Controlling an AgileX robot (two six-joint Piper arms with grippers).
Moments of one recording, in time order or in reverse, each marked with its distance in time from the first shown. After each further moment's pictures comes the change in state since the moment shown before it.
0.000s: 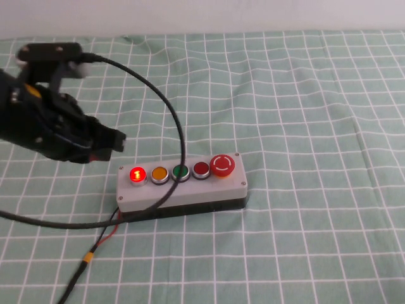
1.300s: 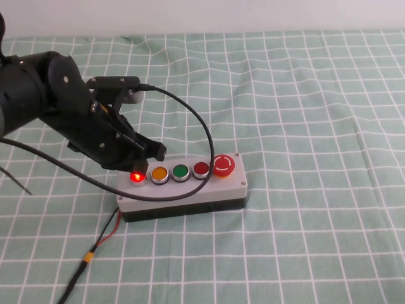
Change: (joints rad) right arm 0.000 0.000 0.000 0.000 0.000 0.000; left arm -0.059 0.356 -0.092 -0.011 -0.062 -0.005
